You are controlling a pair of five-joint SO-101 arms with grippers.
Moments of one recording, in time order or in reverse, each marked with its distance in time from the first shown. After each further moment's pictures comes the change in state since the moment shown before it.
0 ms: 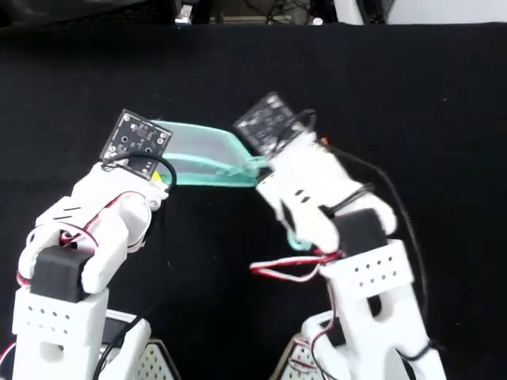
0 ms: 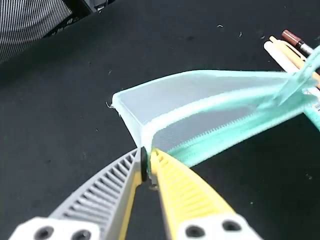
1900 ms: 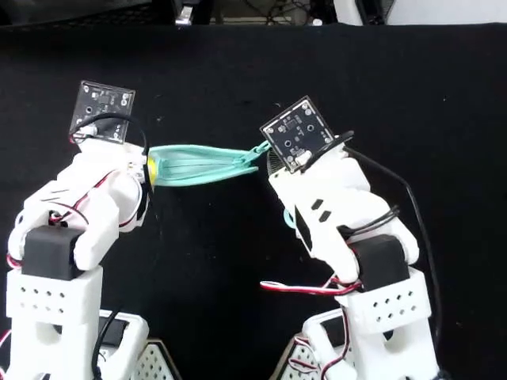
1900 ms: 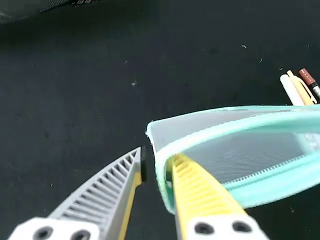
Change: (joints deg) left arm -3.4 7.8 -8.5 1.8 10.6; right arm -0.9 -9.3 0.4 -3.9 -1.4
